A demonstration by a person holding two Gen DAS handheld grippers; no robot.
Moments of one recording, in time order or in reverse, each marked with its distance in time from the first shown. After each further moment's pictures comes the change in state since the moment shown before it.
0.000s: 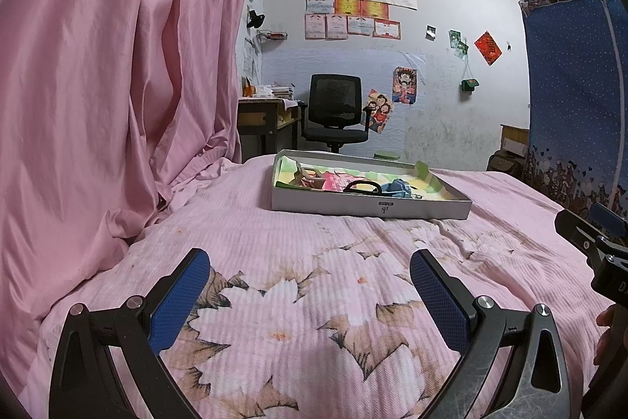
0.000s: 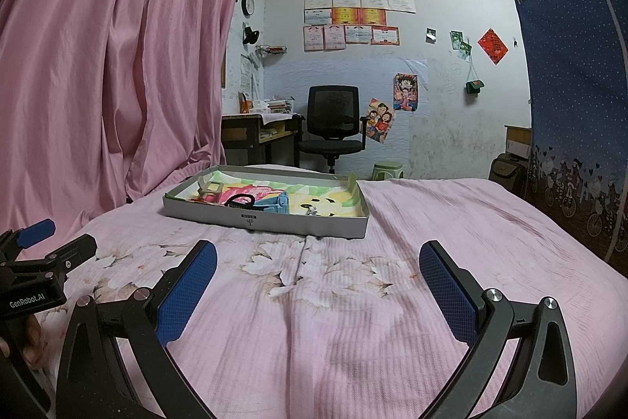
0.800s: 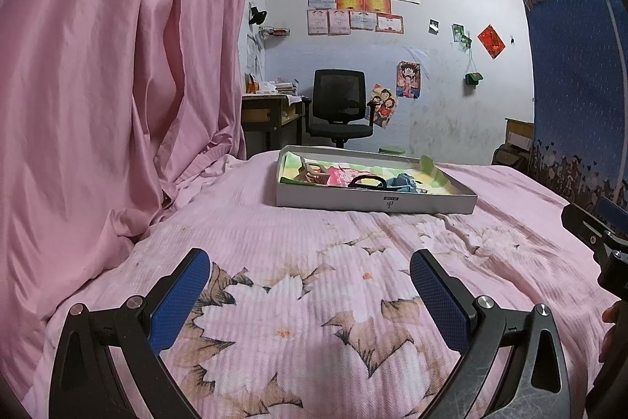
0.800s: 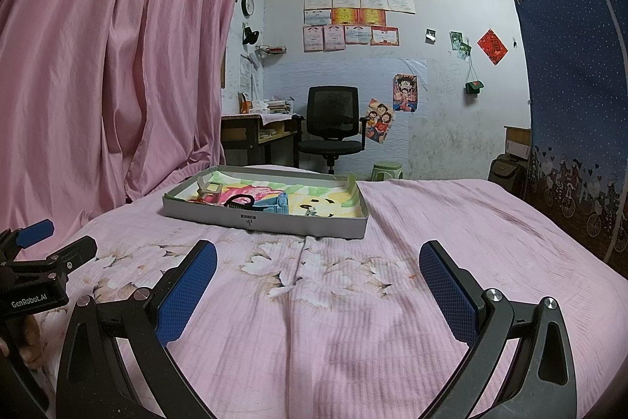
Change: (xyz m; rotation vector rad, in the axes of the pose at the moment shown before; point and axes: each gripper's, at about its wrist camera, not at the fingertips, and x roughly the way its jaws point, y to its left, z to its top) left arm -0.001 -0.004 -0.005 0.009 0.020 0.020; right arm 0.000 0.000 0.000 -0.002 -0.002 -0.001
